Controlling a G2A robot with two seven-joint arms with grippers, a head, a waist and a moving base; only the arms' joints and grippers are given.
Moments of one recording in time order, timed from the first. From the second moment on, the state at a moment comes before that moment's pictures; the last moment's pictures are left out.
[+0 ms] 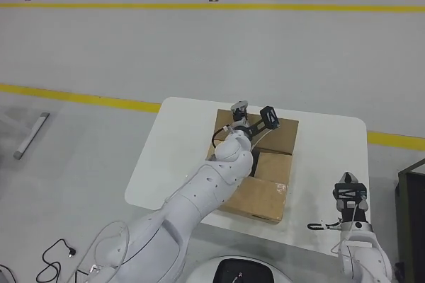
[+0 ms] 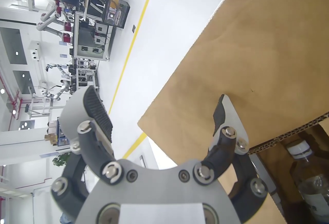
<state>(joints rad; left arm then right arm) 0.39 -1.87 -0.67 -0.42 1.91 0.14 -0.32 -1.71 -1.31 1.70 -1.73 -1.60 0.11 -0.13</state>
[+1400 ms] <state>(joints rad) 0.81 -1.69 -0.94 -1.12 2.09 0.05 -0.37 -1.74 -1.32 1.68 -1.79 -1.59 0.09 -0.16</state>
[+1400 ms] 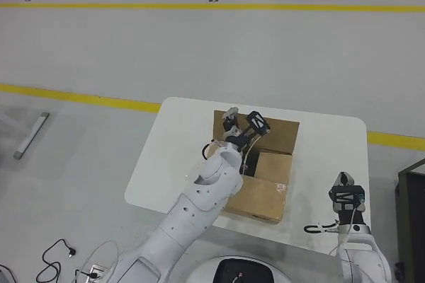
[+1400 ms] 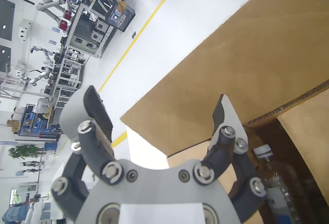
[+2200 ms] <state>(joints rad) 1.34 -1.59 -1.22 -1.80 2.06 -0.19 -0.37 -1.65 -1.30 1.66 -1.82 -1.76 -0.05 -0.15</state>
